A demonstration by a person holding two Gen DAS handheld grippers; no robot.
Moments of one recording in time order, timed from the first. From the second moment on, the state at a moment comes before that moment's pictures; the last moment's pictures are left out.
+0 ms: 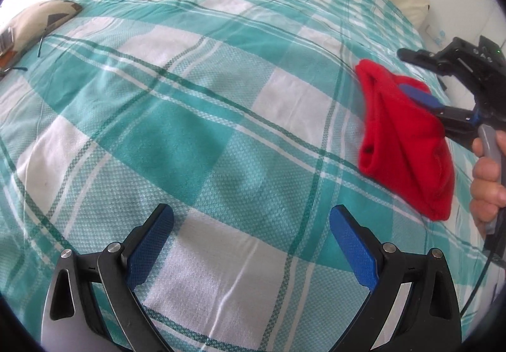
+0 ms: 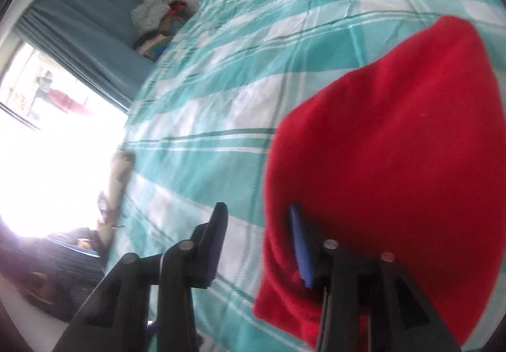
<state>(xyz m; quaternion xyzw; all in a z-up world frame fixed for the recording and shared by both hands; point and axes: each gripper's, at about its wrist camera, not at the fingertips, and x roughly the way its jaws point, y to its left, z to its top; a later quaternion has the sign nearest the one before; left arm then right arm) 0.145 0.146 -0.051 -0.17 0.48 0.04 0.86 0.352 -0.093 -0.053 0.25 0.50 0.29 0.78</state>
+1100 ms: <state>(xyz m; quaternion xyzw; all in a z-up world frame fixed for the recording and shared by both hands) 0.147 0.136 -0.052 -0.15 0.48 0.03 0.86 0.227 -0.130 -0.054 0.00 0.40 0.25 0.88</state>
